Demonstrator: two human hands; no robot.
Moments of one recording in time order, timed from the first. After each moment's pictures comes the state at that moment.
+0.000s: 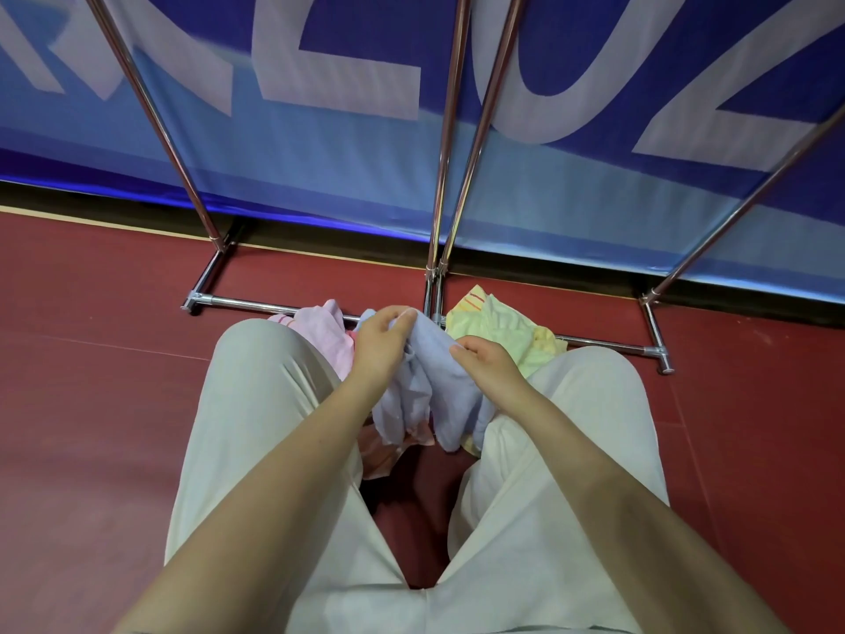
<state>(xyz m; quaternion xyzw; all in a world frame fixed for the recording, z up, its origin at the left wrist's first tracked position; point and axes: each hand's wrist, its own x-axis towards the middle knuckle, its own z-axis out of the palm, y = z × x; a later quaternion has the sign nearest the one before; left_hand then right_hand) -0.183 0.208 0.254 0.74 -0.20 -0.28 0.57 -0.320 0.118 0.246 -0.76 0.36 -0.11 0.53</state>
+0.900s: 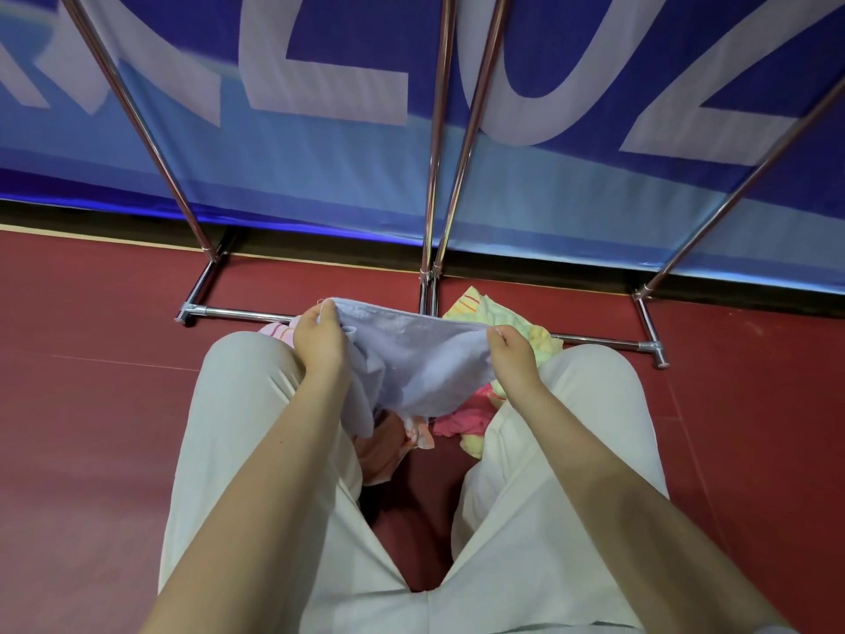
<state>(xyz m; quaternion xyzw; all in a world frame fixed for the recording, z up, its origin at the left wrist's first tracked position) -0.136 0.224 0.254 0.75 0.00 -0.18 0.63 -0.321 0.094 0.238 -0.68 0.52 -0.20 0.47</state>
